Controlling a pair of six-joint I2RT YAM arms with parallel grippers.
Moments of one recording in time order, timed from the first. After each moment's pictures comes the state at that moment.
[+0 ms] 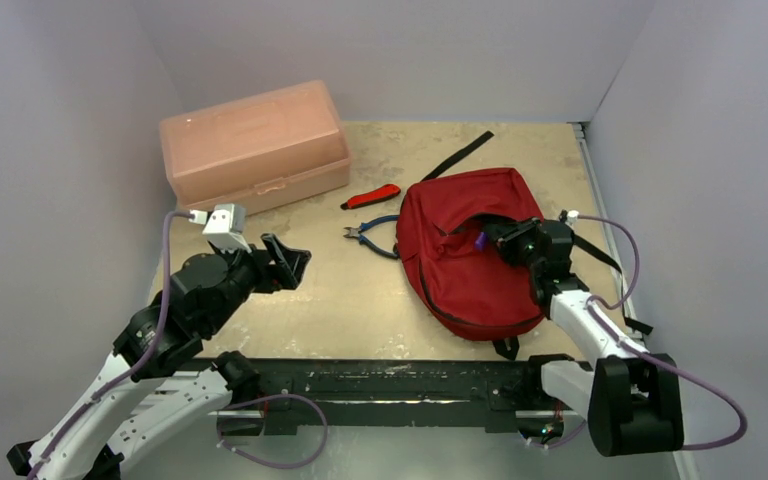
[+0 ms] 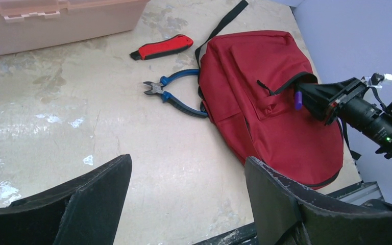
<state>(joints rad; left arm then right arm) -0.75 0.53 0.92 -0.70 -0.35 -0.59 0.05 1.05 0.43 0.16 -0.18 1.11</state>
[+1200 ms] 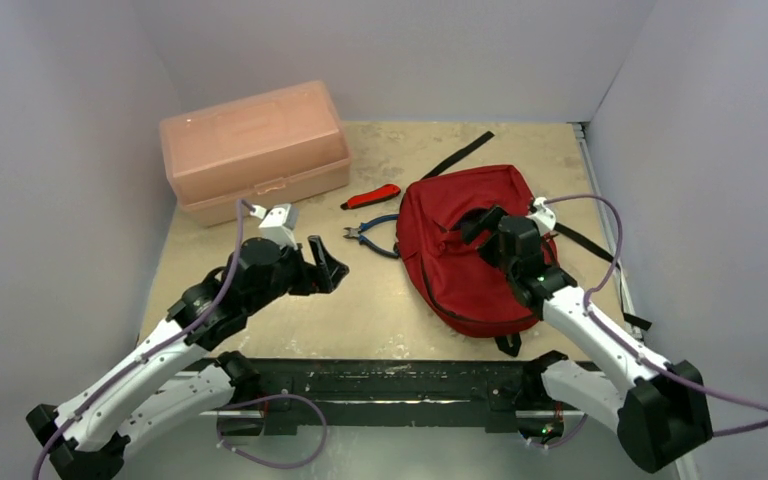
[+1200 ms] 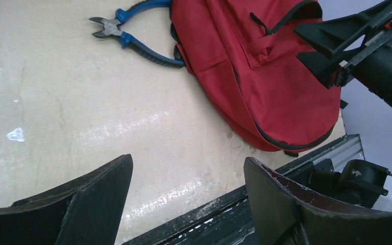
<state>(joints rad) -0.75 0.68 0.79 -0.58 -0.15 -0.70 0.41 1.05 0.59 -0.09 0.35 0.95</state>
